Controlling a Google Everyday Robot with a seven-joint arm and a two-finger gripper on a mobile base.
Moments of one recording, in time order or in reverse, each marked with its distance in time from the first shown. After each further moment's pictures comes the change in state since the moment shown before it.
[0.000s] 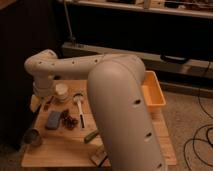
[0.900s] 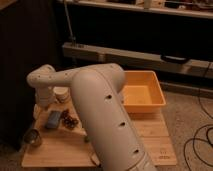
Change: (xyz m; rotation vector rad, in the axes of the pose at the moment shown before) arm 0.000 -0.028 0.092 0.014 0.067 0.036
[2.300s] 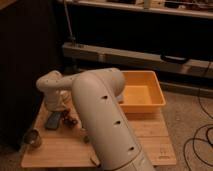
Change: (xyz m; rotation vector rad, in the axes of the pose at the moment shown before) arm 0.021 -0.020 0.044 -0.011 0.064 0.106
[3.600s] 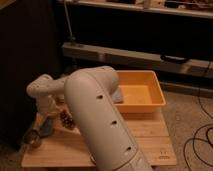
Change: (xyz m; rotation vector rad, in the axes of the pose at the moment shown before) arm 0.001 0.032 0.002 0.066 -0.007 -0.135
